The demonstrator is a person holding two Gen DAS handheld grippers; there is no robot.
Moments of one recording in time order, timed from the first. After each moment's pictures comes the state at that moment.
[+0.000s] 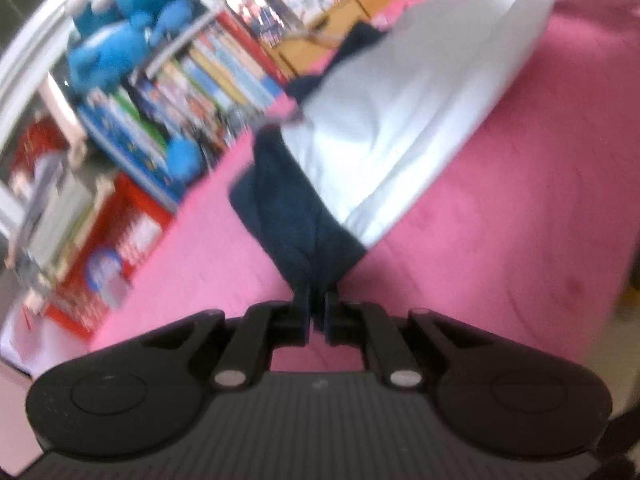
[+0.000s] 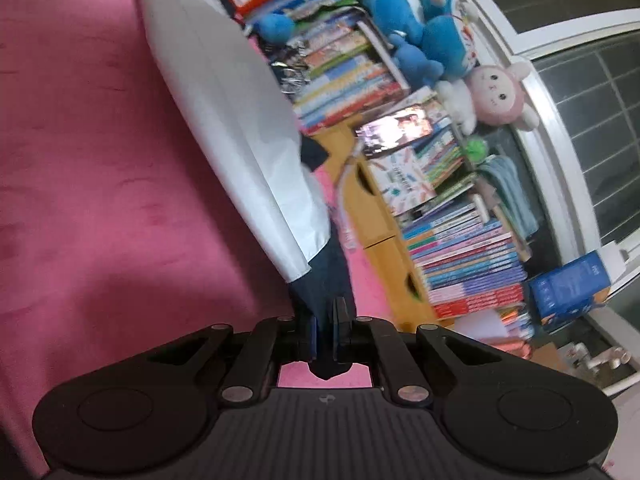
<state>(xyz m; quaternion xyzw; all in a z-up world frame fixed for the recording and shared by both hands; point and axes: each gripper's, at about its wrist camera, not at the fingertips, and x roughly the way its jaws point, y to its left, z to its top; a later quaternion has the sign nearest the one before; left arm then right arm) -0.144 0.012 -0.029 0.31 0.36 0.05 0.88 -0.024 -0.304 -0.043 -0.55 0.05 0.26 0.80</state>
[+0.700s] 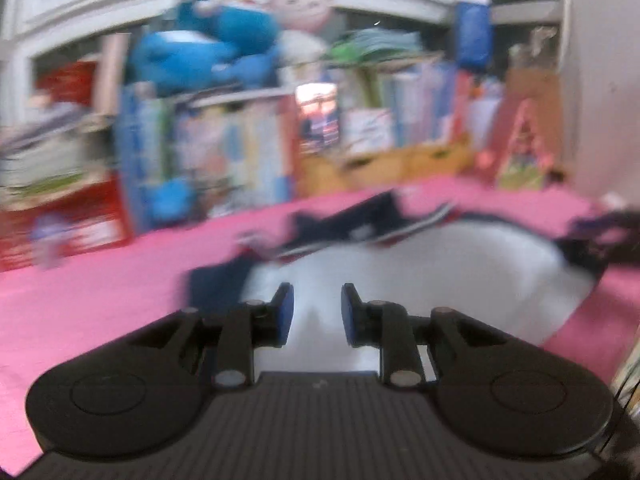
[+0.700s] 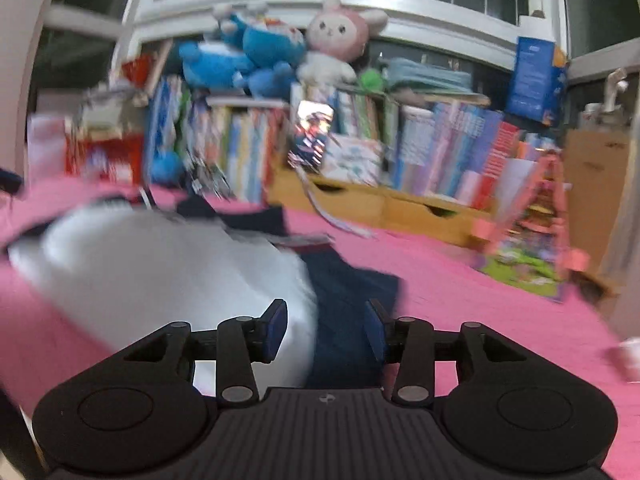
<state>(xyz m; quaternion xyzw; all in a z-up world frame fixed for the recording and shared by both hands) -0.083 -0.015 0.030 0.03 0.20 0.03 0.98 -0.011 -0.312 0.003 -0.10 0.14 0.31 0.94</state>
